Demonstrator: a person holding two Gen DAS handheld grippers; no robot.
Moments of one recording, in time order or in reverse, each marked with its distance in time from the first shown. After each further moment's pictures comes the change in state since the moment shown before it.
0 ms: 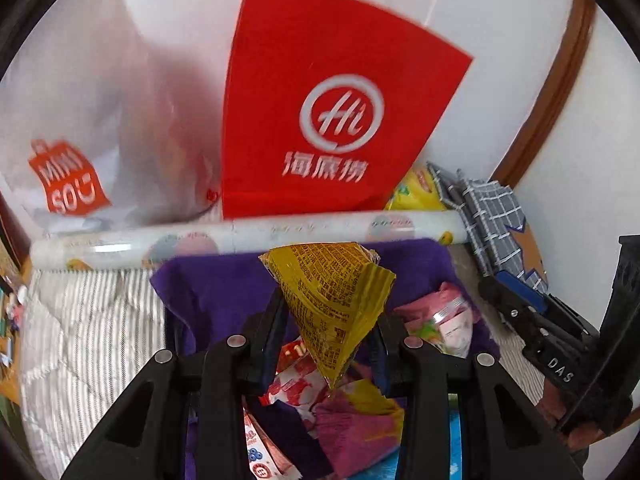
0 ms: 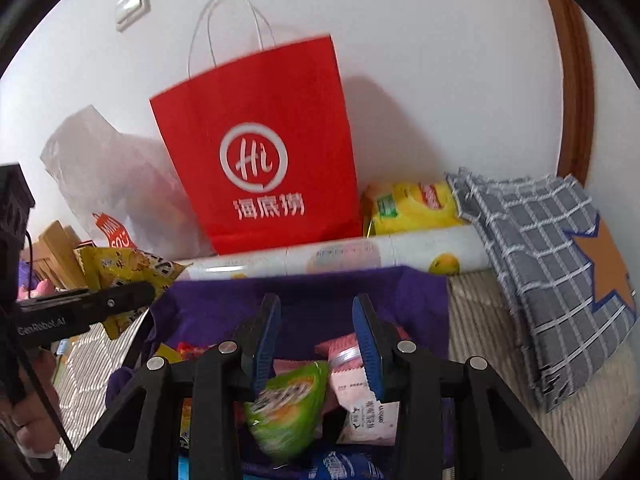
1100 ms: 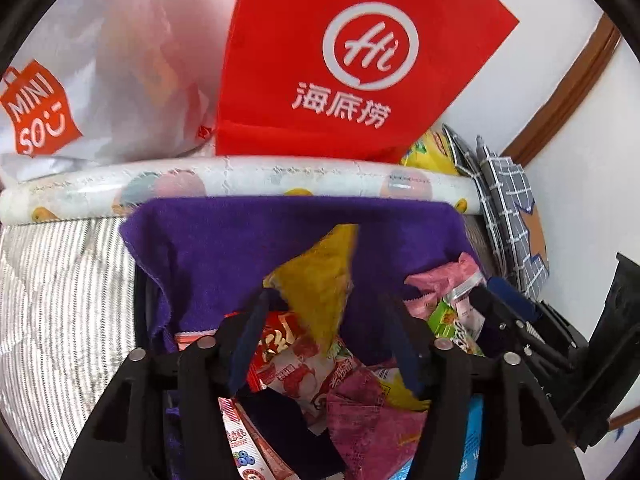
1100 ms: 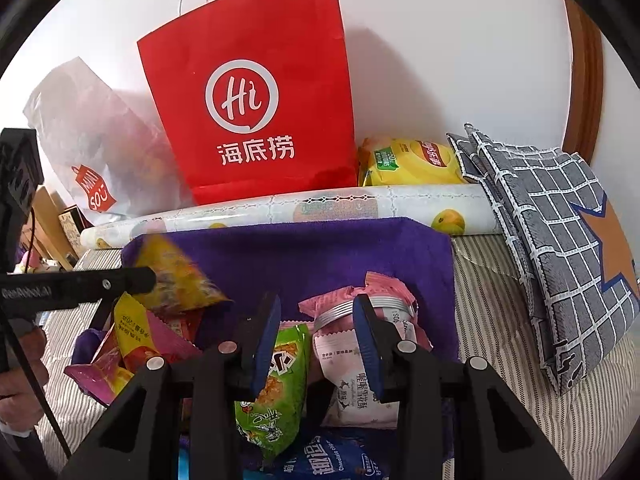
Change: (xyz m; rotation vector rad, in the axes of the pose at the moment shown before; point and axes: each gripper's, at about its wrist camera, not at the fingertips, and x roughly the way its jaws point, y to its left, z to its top) left arm 0.034 0.012 -0.007 -0.066 0.144 -0.027; right arm 0.026 -0.001 -0.024 -0.047 0.080 -0.041
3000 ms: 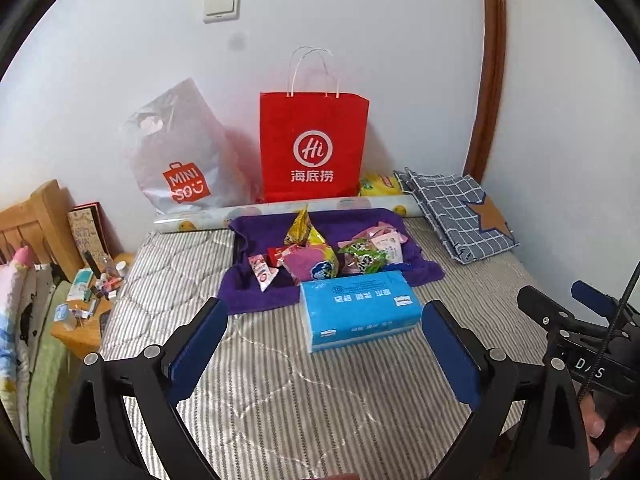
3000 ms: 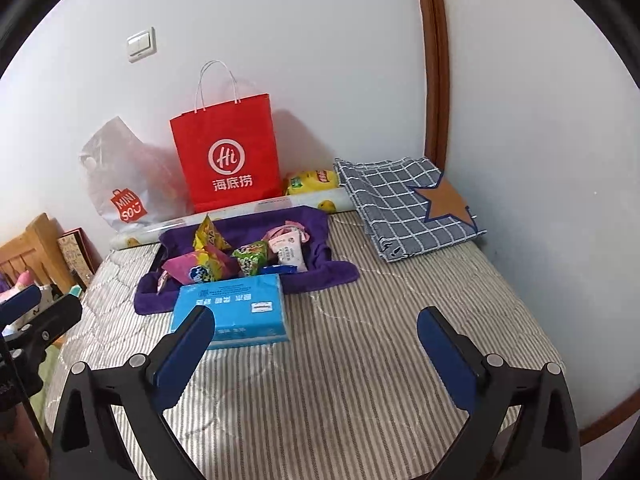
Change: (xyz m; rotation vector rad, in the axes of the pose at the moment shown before) left arm -0.227 -0.140 -0.209 0.159 -0.364 0.248; right arm -0.280 0.025 -0.116 0.117 -0.137 -0.234
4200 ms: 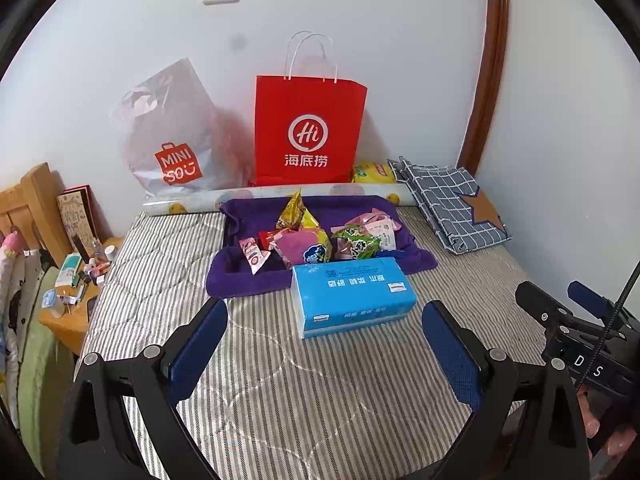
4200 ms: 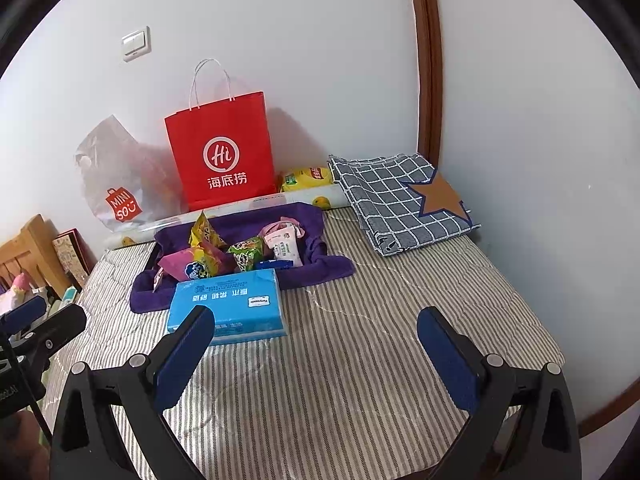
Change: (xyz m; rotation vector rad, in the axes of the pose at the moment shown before) left arm 0.006 0.005 -0.010 -0.029 0.035 -0.041; right arm -0.001 0.002 -0.009 0.015 0.004 -0.015
